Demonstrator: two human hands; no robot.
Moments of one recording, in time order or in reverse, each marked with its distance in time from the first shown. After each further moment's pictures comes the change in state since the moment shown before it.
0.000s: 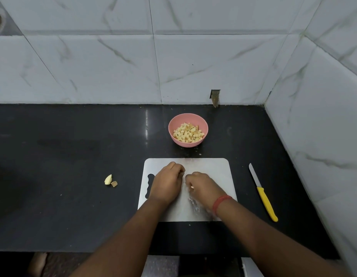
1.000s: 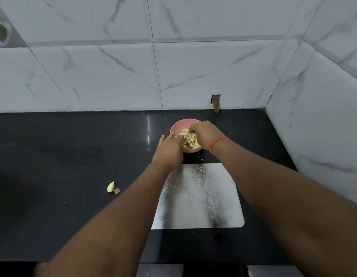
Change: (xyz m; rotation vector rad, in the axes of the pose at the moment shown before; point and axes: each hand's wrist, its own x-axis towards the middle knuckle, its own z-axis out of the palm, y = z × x) left_hand 0.096 0.022 -0.056 0.257 -0.111 0.036; right_hand 0.116 0.014 -0.116 -0.210 0.133 0.050
